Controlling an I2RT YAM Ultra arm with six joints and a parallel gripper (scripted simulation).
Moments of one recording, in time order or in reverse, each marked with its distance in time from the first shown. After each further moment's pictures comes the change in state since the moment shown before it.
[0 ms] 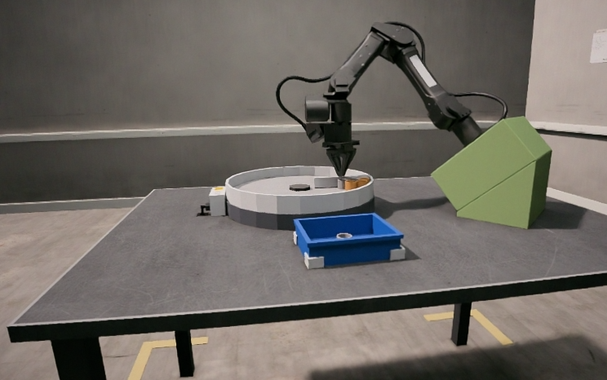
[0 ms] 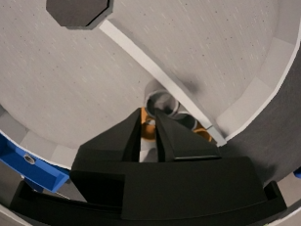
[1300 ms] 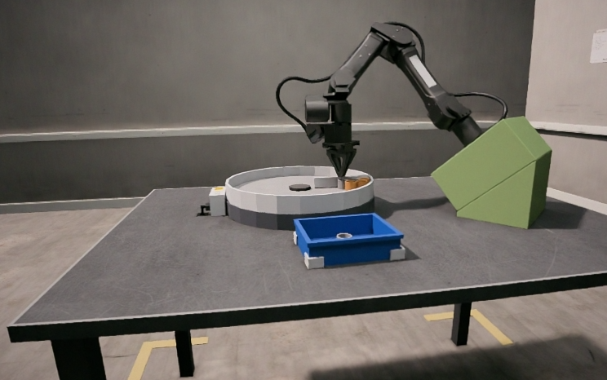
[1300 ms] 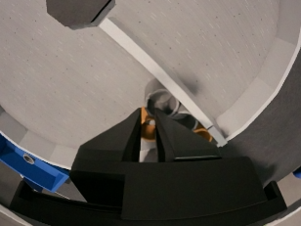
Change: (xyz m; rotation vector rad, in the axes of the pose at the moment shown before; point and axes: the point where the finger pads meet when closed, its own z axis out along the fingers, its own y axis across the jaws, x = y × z) arm 0.001 0.000 0.001 0.002 0.003 -0.004
